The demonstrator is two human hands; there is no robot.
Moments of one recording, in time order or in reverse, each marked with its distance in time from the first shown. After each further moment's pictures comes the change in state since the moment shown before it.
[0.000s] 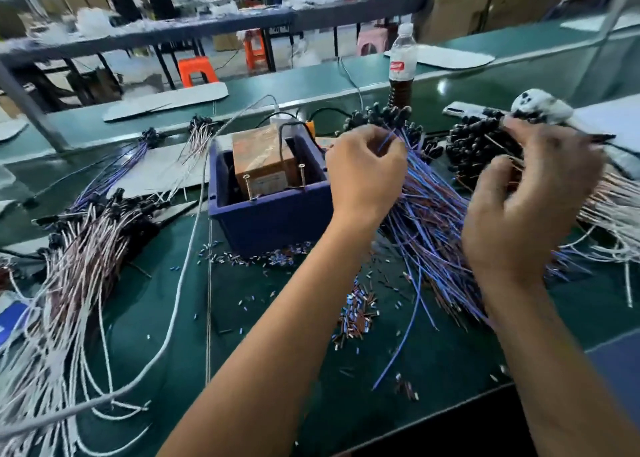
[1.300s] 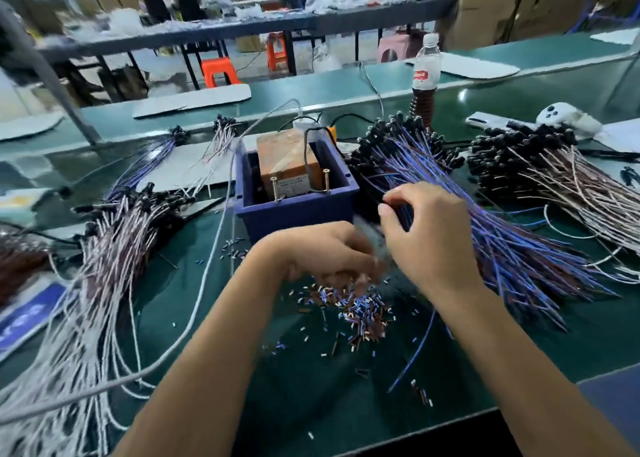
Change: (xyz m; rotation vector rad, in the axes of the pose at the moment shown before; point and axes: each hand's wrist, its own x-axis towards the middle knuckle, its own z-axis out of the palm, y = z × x) left_hand -0.011 -0.056 -0.089 0.262 -1.152 -0.312; right_hand -0.029 -0.049 0.029 0.111 -0.641 -0.079
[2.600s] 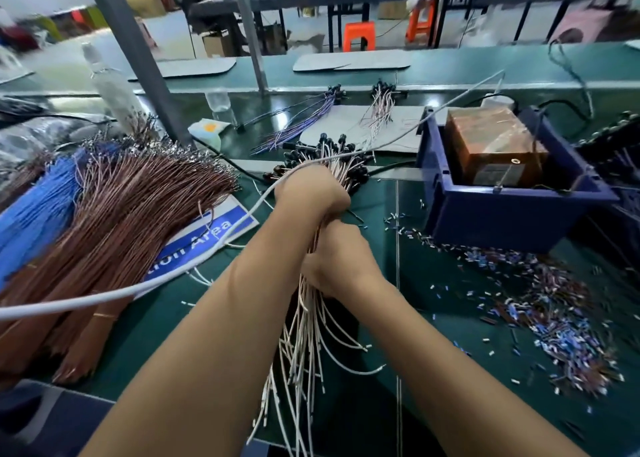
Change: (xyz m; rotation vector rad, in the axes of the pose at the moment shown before) left_hand -0.135 -0.142 -0.106 0.342 0.743 -0.856; right_hand -0.054 -0.236 0.186 0.253 -0.855 0.017
